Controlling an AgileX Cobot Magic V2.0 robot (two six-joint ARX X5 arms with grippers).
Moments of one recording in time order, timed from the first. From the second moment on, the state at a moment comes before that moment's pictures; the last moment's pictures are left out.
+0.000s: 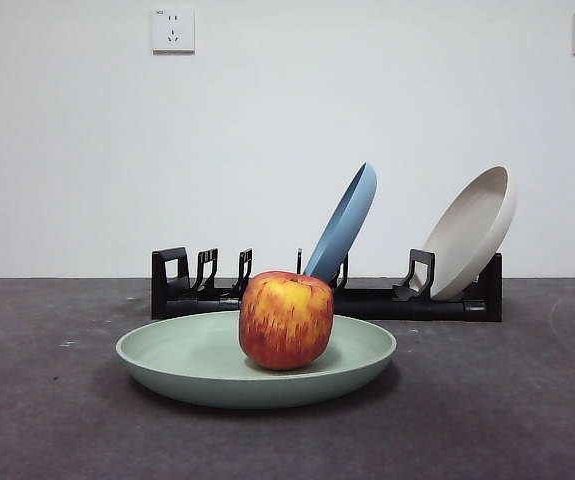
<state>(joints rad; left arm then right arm) -0.01 0.00 0.03 -0.22 0.11 -0.06 0.06 0.24 0.48 -0.34 -0.34 -0.10</state>
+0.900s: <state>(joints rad) -0.01 0.00 0.03 -0.22 0.11 -0.06 0.06 0.00 0.02 -0.15 -0.28 0.02</state>
